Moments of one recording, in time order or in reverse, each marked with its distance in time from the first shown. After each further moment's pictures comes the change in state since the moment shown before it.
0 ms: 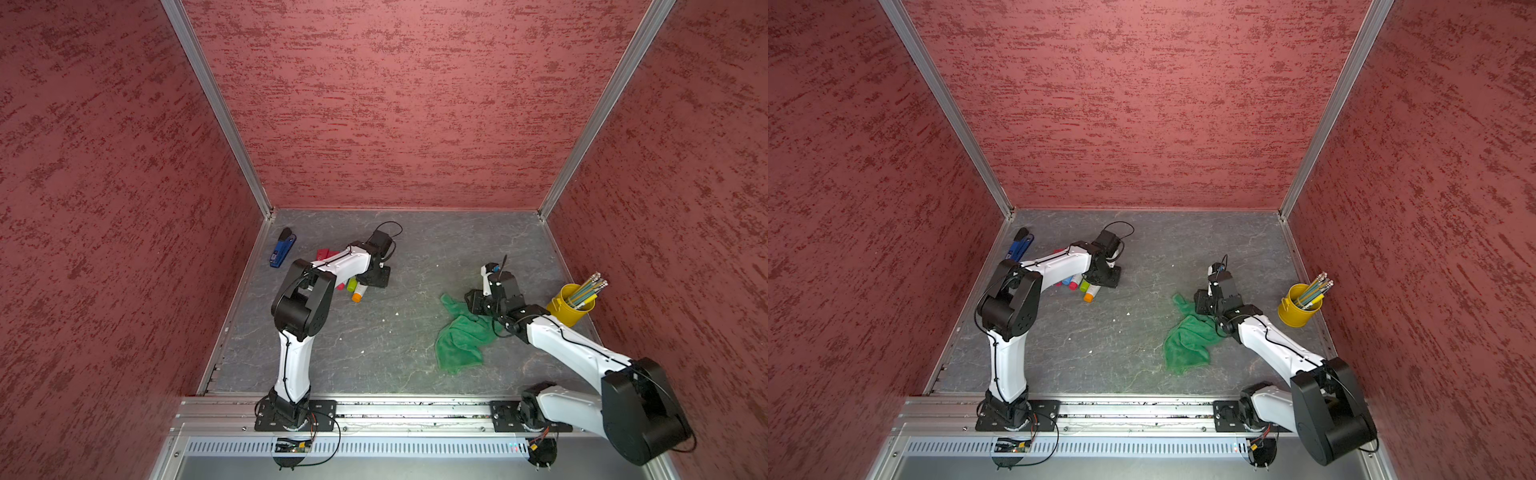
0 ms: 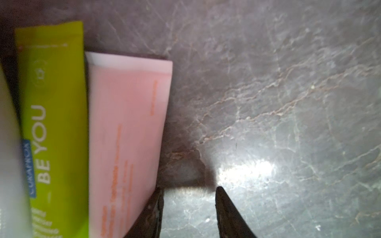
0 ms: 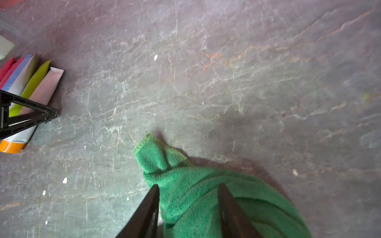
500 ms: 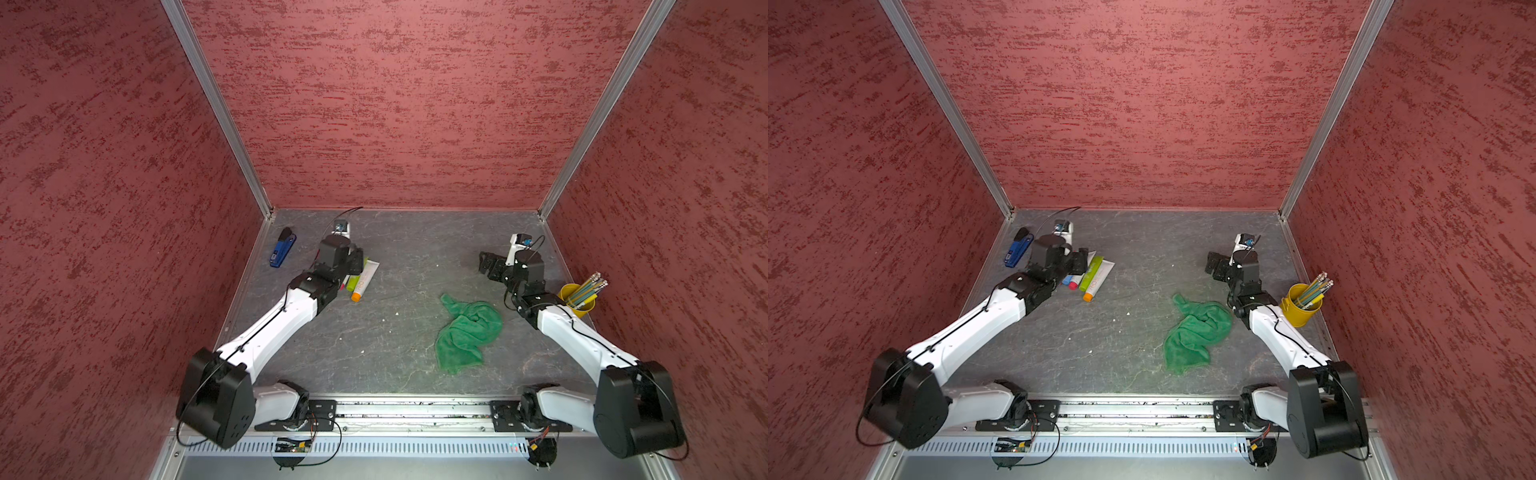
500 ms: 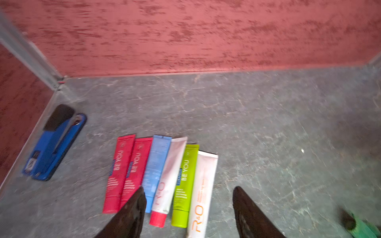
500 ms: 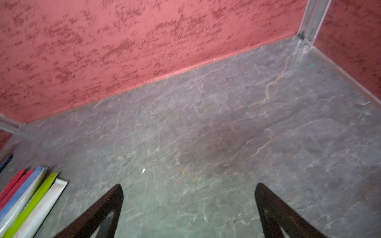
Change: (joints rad) left arm 0.112 -0.788 -0.548 0.507 -0.217 0.076; right arm -0.192 0.028 0.079 0.321 0.126 -0.062
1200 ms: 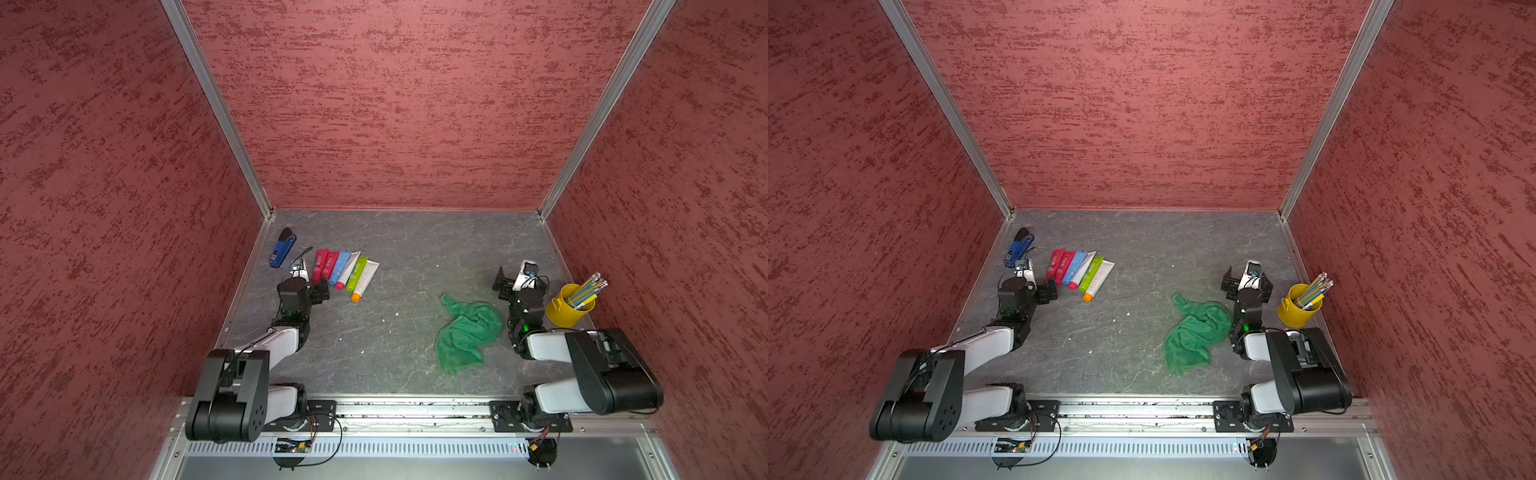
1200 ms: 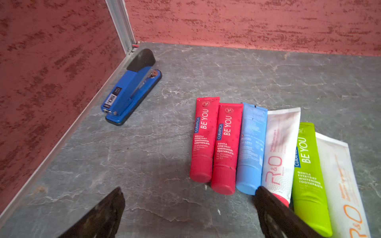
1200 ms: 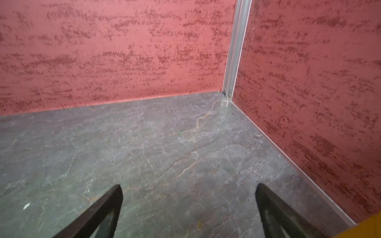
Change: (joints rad) left arm 0.344 0.096 -0.509 0.660 0.127 0.140; right arm -0.052 0.217 -0.430 0.945 0.254 -0.308
